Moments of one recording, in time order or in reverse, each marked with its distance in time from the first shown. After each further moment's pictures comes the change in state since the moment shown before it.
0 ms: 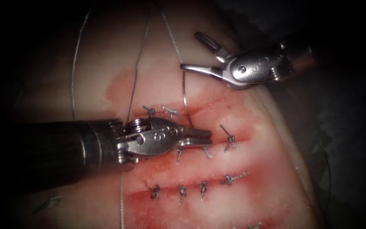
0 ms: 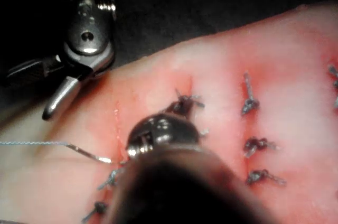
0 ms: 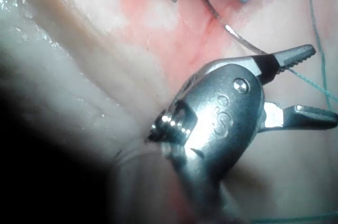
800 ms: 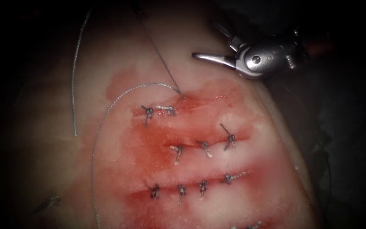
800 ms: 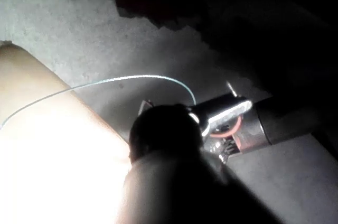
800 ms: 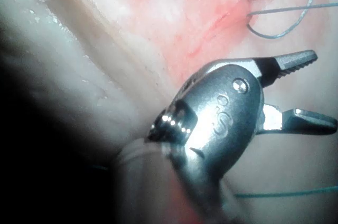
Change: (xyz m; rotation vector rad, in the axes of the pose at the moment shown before) right arm -0.002 -0.002 -0.001 0.016 -0.034 -0.007; left arm -0.023 0.002 -0.026 0.111 -0.757 -0.383
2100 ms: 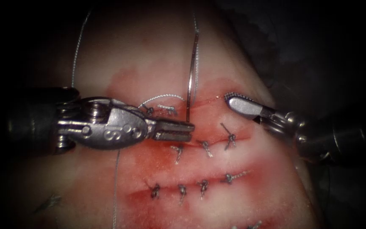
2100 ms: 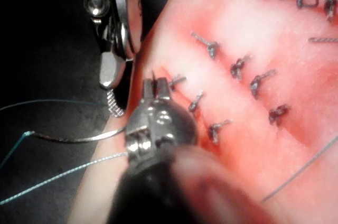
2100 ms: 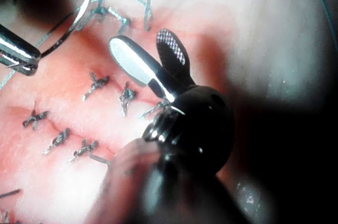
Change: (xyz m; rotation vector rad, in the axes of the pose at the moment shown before) right arm -0.003 0.008 -0.007 0.099 -0.015 1.426; left arm 0.027 0.006 0.001 0.313 0.922 1.263
